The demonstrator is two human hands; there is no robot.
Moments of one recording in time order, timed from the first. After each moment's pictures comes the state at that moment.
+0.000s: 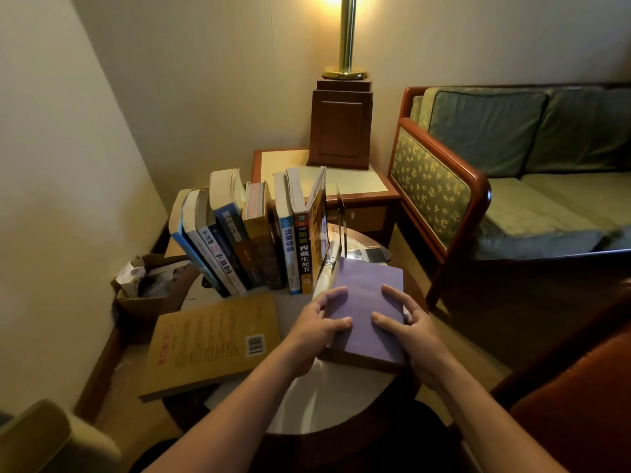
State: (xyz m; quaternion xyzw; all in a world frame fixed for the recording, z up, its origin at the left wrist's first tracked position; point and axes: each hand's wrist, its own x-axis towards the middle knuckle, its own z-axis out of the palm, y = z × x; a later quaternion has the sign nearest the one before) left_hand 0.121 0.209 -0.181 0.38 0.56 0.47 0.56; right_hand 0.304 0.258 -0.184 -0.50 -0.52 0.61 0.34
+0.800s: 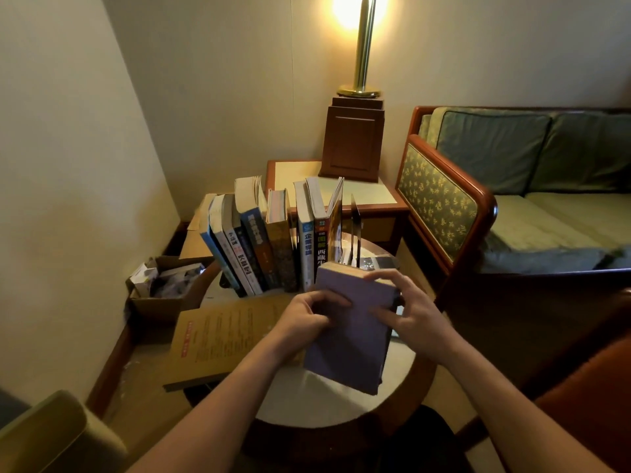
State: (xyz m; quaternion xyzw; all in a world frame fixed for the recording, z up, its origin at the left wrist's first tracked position) left_hand 0.077 0.180 -0.152 0.48 0.55 0.48 0.49; right_hand 0.284 0.244 -0.122 -0.37 -0.74 0.48 0.29
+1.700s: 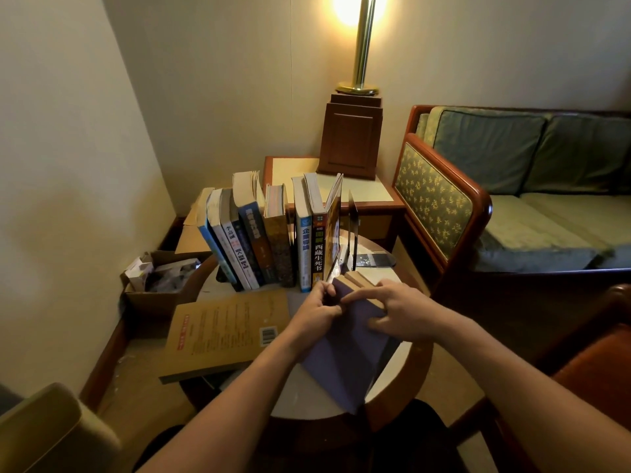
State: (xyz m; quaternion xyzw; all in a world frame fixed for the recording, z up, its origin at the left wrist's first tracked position) left_hand 0.099 0.191 -0.167 0.43 0.55 0.50 0.52; right_hand 0.272 0.254 -0.095 -0.40 -0.88 0.23 -0.04
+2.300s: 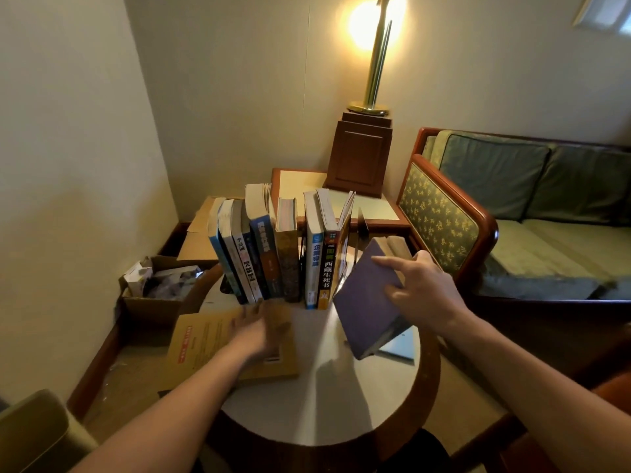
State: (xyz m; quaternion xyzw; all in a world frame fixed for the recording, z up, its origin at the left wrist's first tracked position) left_hand -0.016 0.188 -0.219 0.52 0.81 0.14 0.22; right_hand 0.256 0.269 -0.067 -0.49 -0.85 0.10 0.18
